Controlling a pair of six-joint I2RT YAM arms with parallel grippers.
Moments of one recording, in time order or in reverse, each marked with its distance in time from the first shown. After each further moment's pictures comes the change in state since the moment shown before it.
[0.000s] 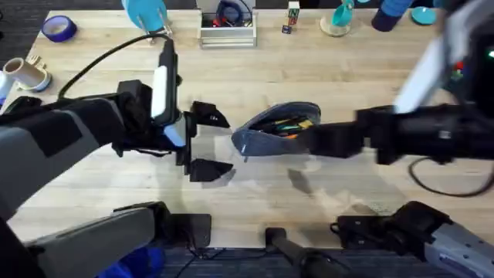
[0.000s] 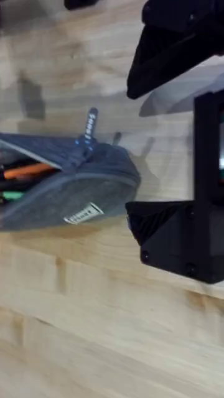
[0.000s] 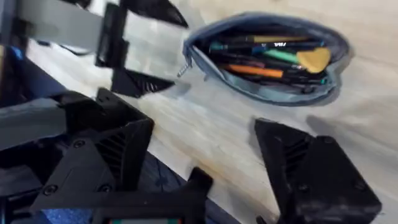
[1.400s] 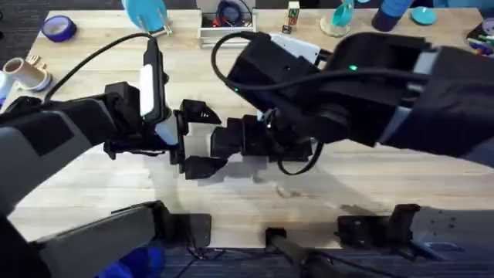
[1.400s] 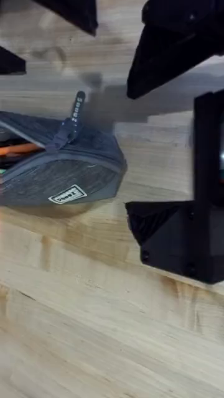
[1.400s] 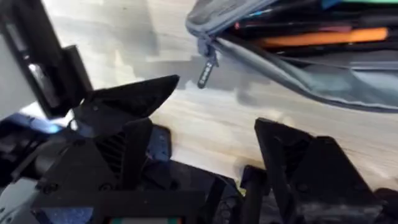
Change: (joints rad) left arm 0.092 0.000 0.000 -0.010 0.005 0.021; right arm 0.456 0.687 0.279 0.038 0.221 0.571
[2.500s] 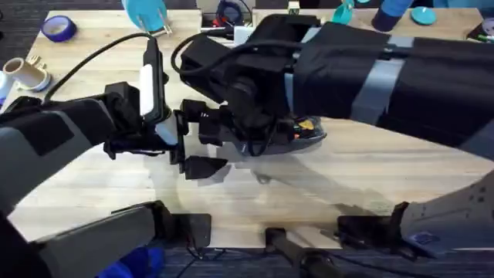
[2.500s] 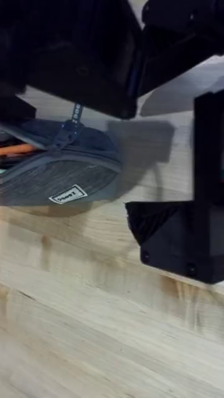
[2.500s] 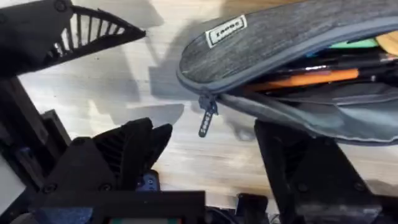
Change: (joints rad) left arm 0.000 0.000 0.000 0.000 0.001 0.000; right arm 0.020 0.292 0.280 -0.160 0.176 0.020
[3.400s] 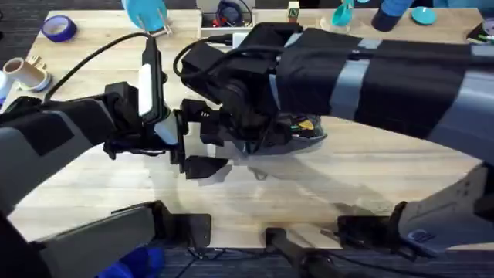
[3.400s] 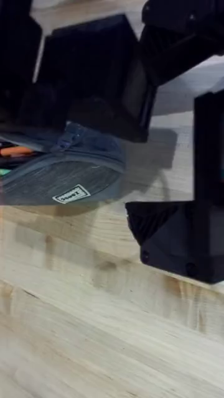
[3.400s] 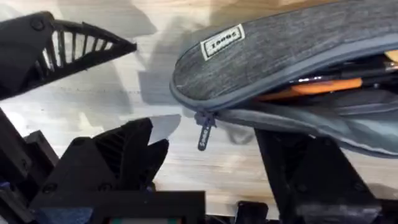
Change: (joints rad) left arm 0.000 0.000 0.000 0.000 0.014 0.000; right arm -0.017 0.053 0.003 0.012 0.000 0.000
